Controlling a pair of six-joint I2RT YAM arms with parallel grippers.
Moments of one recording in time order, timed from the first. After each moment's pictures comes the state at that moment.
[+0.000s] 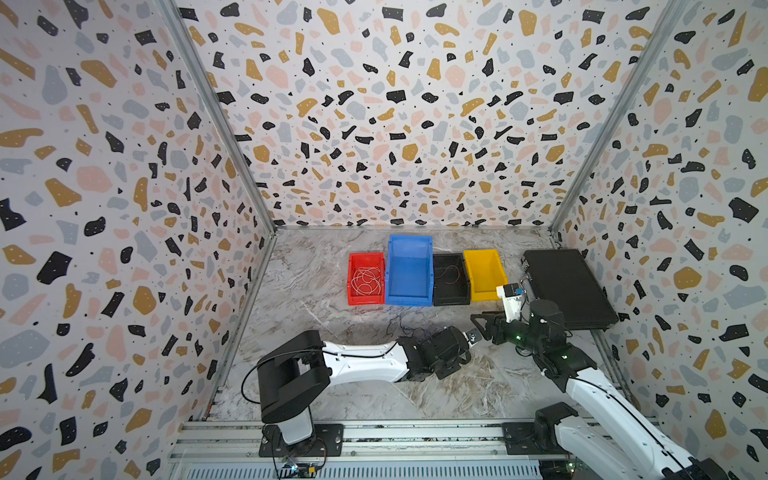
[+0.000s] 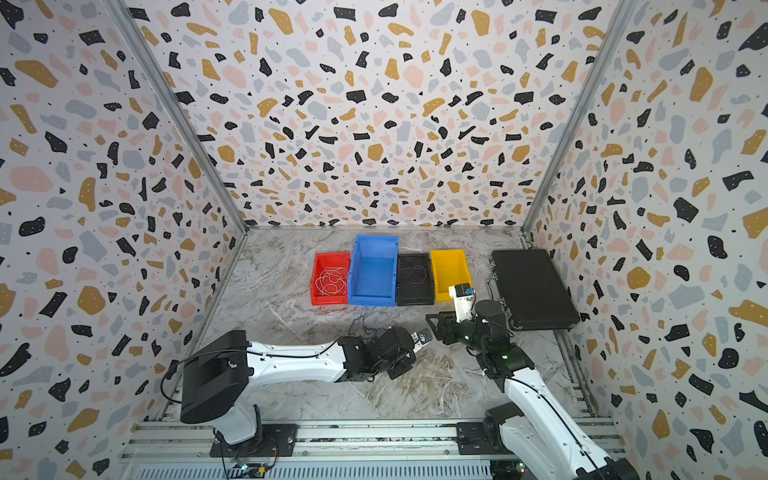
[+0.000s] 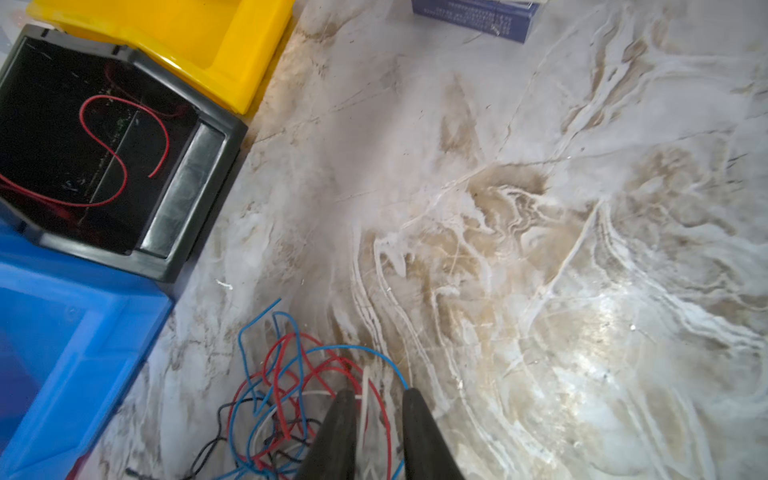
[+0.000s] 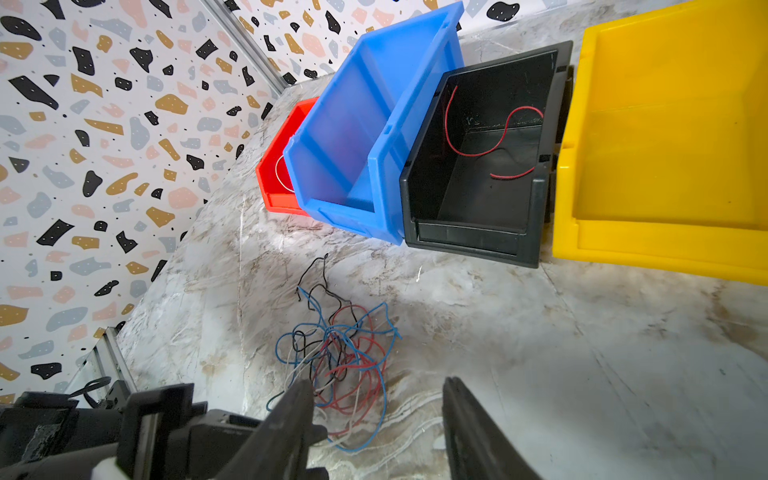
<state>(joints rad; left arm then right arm) -1.20 1.70 1.03 -0.20 -0.27 0.07 0.32 0.81 0.46 -0.13 -0.45 0.33</state>
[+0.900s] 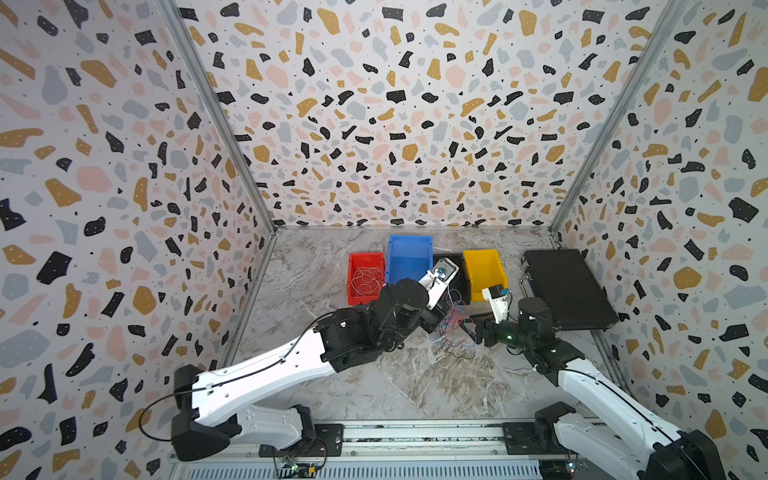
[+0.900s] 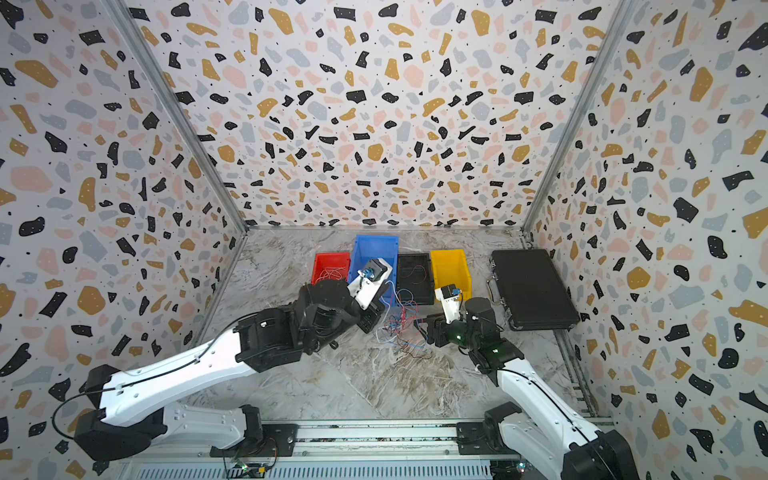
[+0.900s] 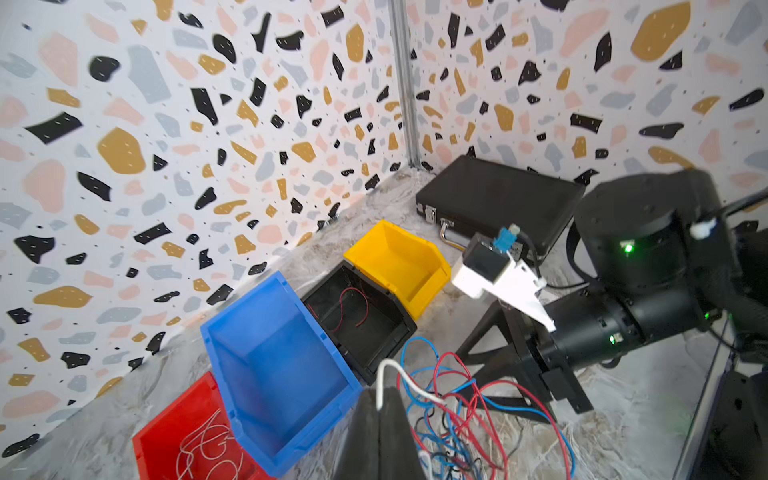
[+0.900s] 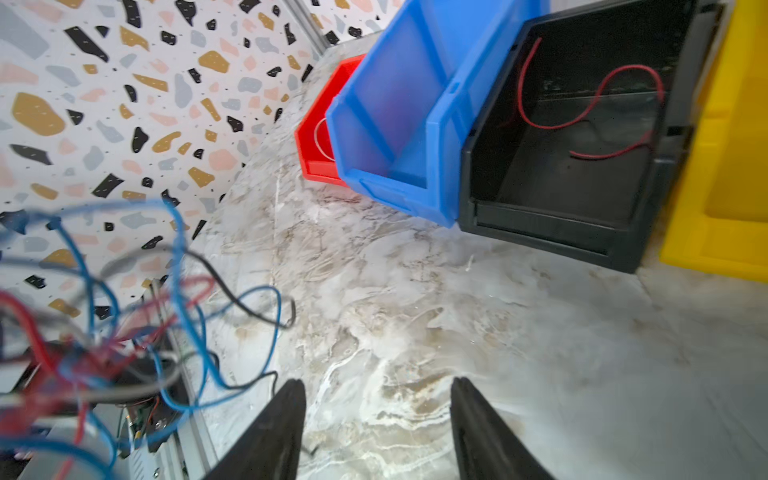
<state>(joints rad) -1.16 1.24 1.36 -0.46 -0.44 0.02 0.39 0.93 0.46 -0.03 -0.57 0.32</state>
